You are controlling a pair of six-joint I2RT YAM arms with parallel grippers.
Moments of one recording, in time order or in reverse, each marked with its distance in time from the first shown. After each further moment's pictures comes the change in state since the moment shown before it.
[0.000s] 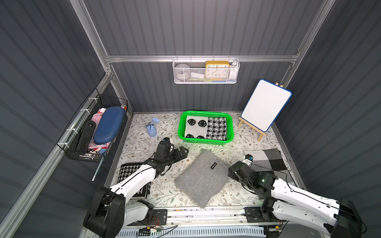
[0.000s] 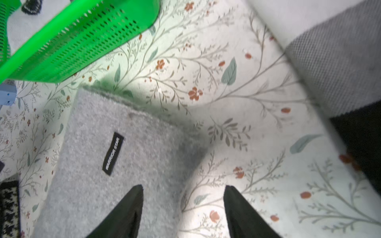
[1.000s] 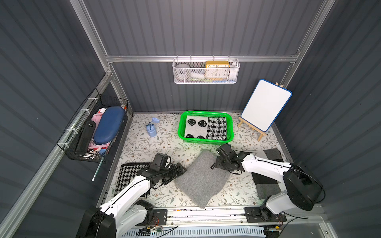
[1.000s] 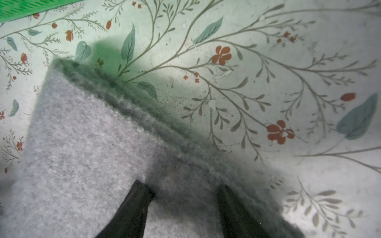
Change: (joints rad) left arm 0.000 -0.211 -0.134 -0.354 0.161 -0.074; right arm -0.101 0.571 0.286 0.124 -0.240 -0.282
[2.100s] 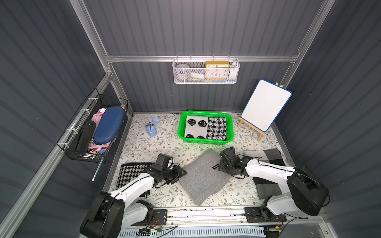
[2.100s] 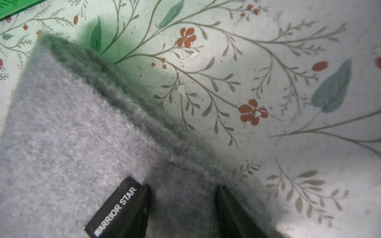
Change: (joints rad) left arm 0.000 0.217 -0.020 0.221 0.108 -0.076; right arm 0.006 -0.094 -0.142 0.050 0.016 0.093
